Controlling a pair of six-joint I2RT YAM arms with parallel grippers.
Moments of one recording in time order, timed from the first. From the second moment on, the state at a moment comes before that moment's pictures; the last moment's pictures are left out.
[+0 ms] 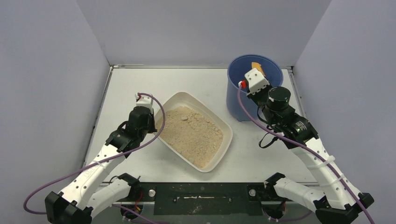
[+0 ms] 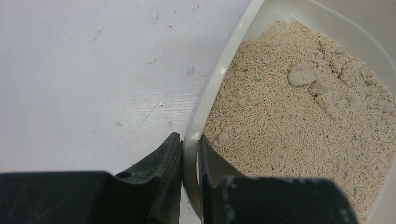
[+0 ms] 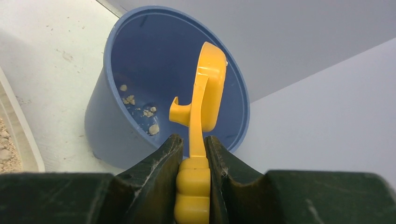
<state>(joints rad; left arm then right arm) -0.51 0.91 0.79 -0.51 -0.37 -0.31 0.54 0.96 1.21 -0.48 0.39 -0.54</state>
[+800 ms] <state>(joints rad) -0.51 0.91 0.79 -0.51 -0.38 -0.31 0.58 0.97 1.35 -0.43 0.21 -0.32</state>
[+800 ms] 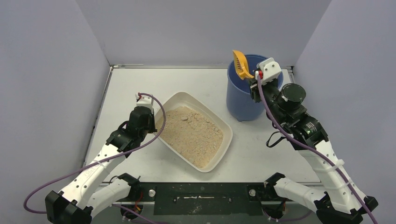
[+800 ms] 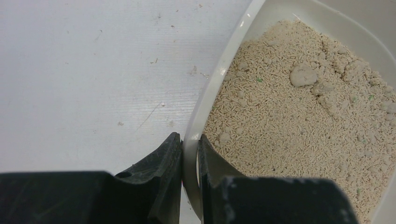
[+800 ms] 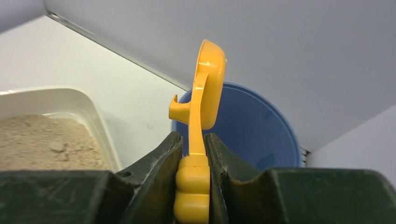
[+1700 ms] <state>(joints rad) -0.51 0.94 0.79 -0.52 -0.40 -0.32 0.57 1.01 1.10 -0.56 -0.13 0.44</state>
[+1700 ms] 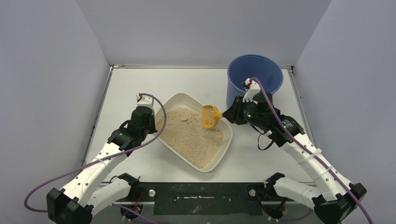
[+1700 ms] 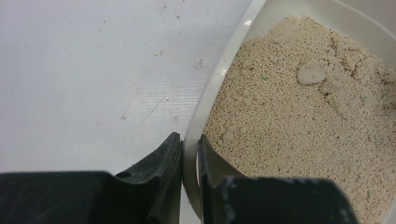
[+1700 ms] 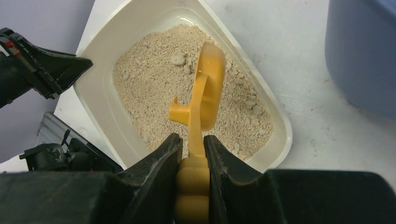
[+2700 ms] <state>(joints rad) -0.59 0.95 0.68 -0.64 -0.30 -0.63 0.38 0.99 0.94 -0.81 -0.19 0.77</state>
